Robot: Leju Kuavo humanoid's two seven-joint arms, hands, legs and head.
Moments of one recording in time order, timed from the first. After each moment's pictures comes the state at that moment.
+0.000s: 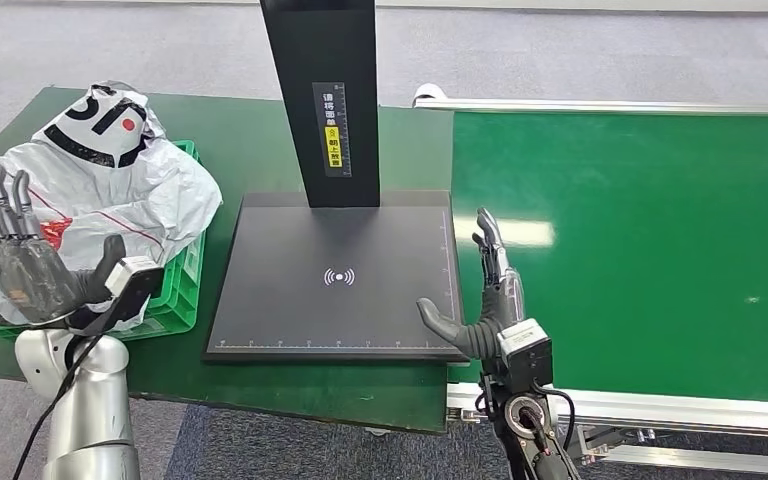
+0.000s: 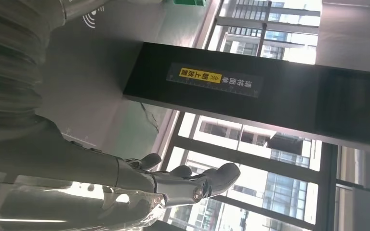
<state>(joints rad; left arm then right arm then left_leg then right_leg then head) -0.44 -0.17 0.42 -1.27 -1.05 0.67 -0.69 -0.19 0.11 0.36 -1.37 0.16 -0.22 -0.58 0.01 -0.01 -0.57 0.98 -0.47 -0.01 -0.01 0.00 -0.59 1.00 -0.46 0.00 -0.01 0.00</state>
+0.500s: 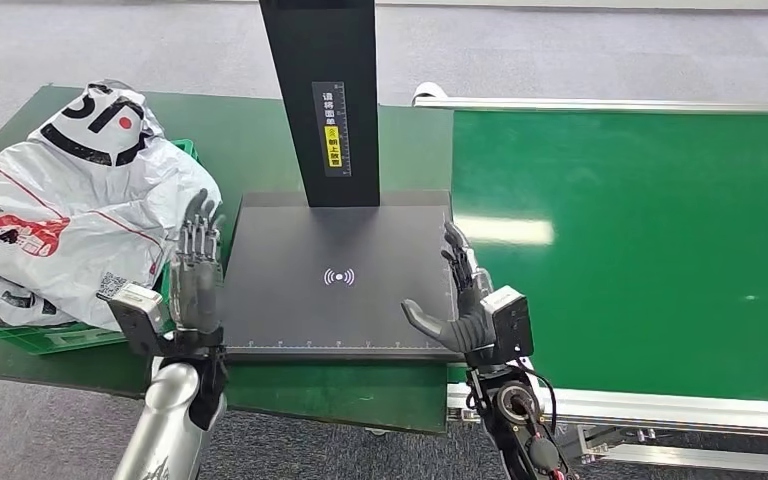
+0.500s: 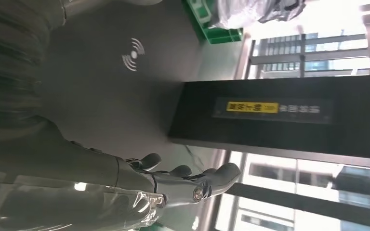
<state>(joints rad) -0.28 -0.14 -0.17 -1.27 0.02 -0.04 -0.62 -0.25 0.11 0.38 -1.21 0.02 -0.10 -0.44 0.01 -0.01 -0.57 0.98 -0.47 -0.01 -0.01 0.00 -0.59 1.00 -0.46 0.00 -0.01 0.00</state>
